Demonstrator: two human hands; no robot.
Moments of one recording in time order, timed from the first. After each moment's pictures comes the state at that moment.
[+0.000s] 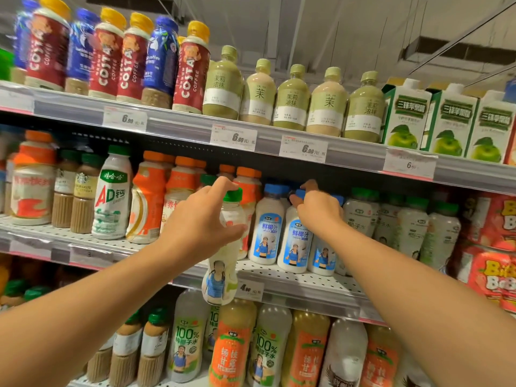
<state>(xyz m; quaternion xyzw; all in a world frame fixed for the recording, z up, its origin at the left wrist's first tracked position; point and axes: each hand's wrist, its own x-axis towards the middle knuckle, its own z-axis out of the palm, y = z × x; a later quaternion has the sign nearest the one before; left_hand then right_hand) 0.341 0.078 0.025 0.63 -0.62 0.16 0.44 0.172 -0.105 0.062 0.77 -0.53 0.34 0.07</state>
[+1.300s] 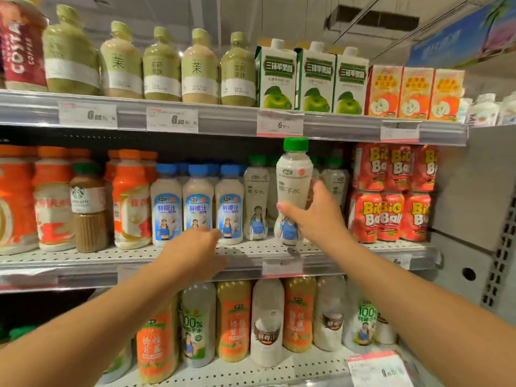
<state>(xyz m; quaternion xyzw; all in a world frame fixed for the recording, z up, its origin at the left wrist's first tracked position) 0.200 -0.009 -0.029 0.68 -0.71 0.11 0.14 -0.032 -0.061 0.008 0.70 -0.44 0.54 -0.17</state>
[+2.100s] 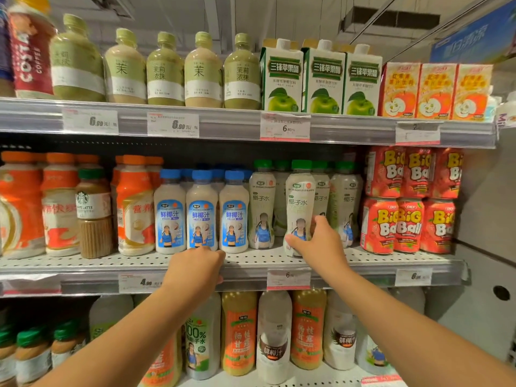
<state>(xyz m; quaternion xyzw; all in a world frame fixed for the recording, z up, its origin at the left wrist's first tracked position) 0.196 -0.027 -0.058 0.69 -0.67 0.25 0.08 -0.035 -0.122 -0.047 0.68 -0.54 0.48 -0.14</state>
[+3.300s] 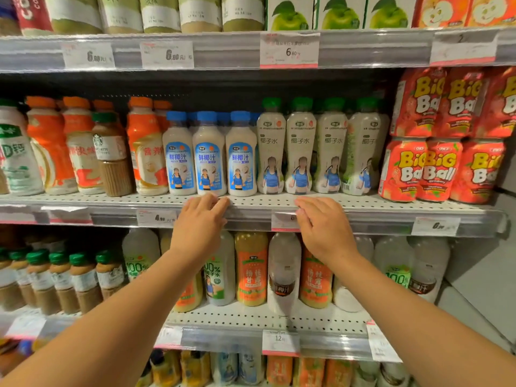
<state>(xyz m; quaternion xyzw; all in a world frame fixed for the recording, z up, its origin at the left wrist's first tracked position) 0.192 -0.019 -0.109 0.65 -0.65 0.30 0.25 -0.050 -0.108 -0.123 0.81 -0.35 0.46 0.12</state>
